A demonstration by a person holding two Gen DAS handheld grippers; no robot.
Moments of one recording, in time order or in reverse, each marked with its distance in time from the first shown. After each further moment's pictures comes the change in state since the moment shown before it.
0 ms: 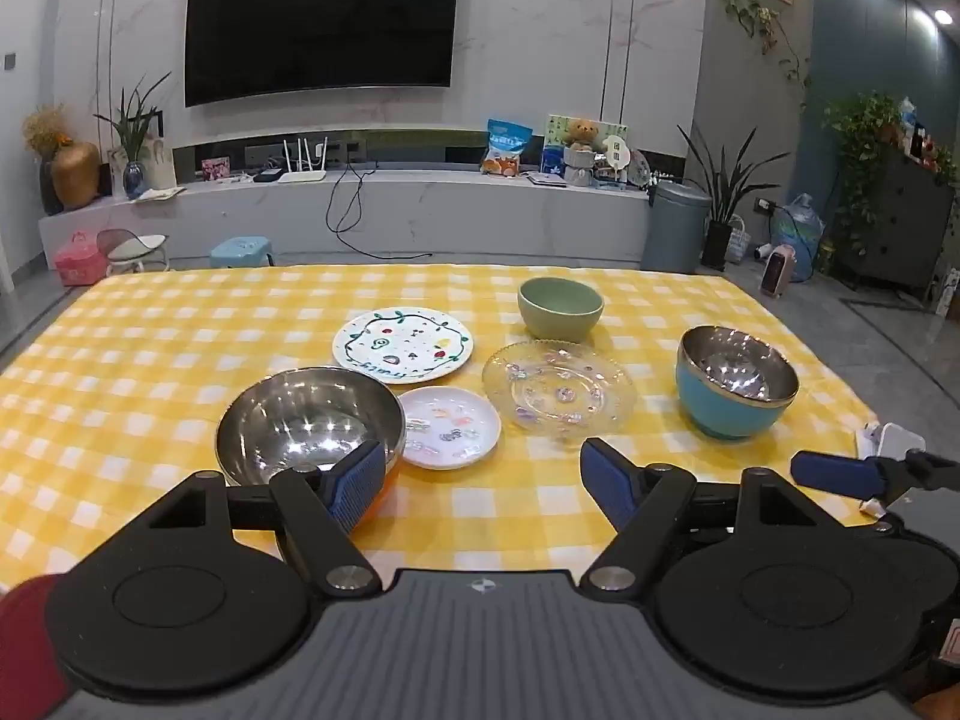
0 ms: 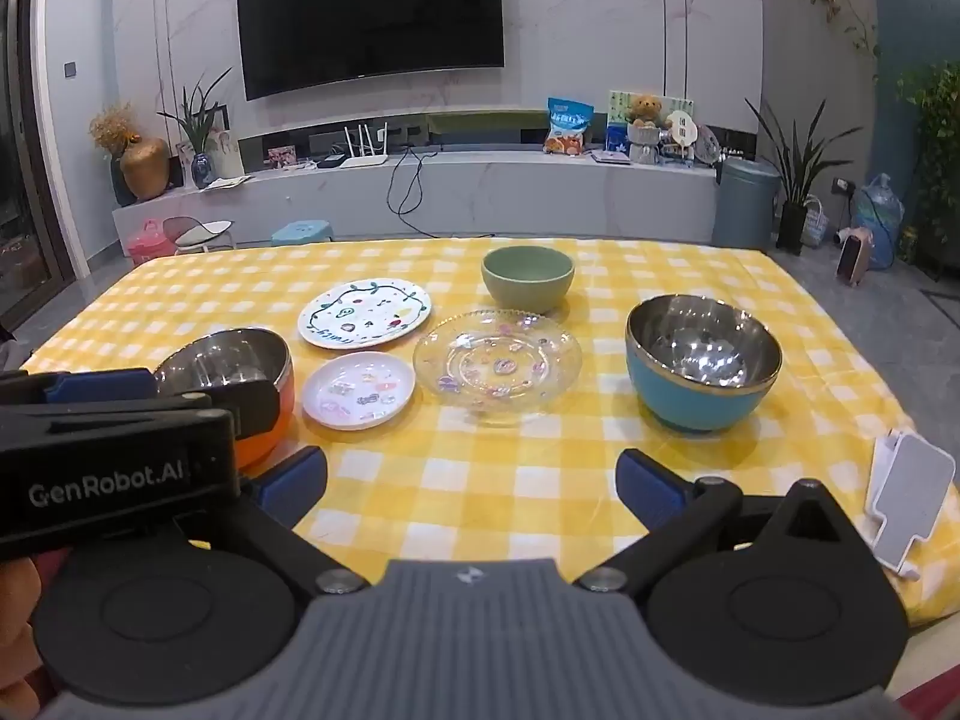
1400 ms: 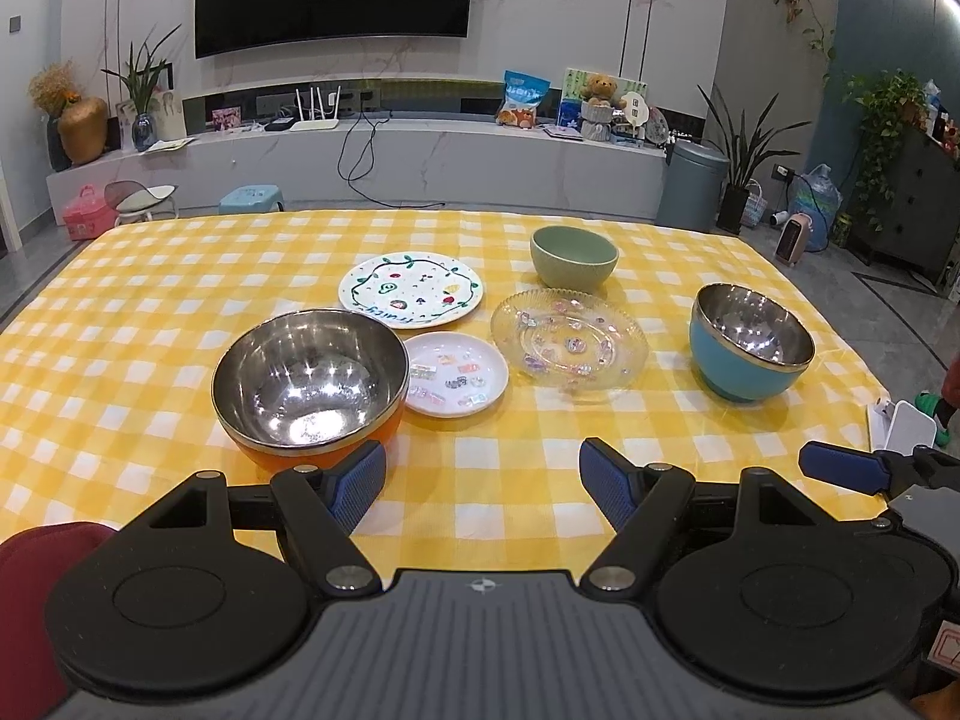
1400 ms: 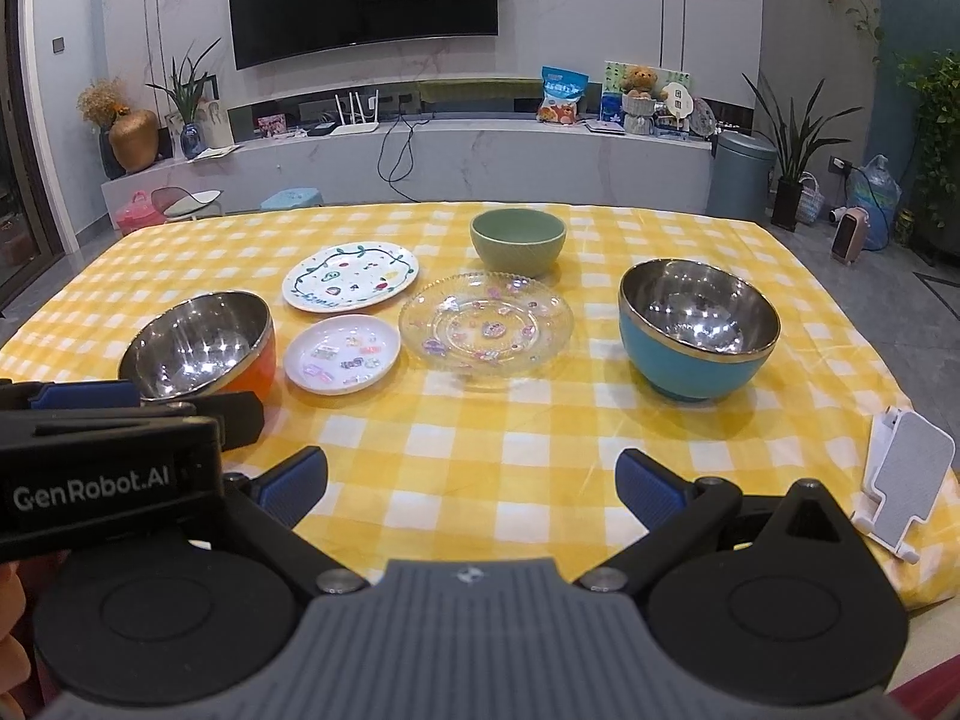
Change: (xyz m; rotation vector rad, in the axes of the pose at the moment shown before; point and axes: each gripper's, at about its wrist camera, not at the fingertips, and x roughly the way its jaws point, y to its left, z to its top) left arm 0.008 0.001 -0.008 -0.035 0.084 0.019; right arm 0.010 -0.005 -0.005 0.002 0.071 -0.020
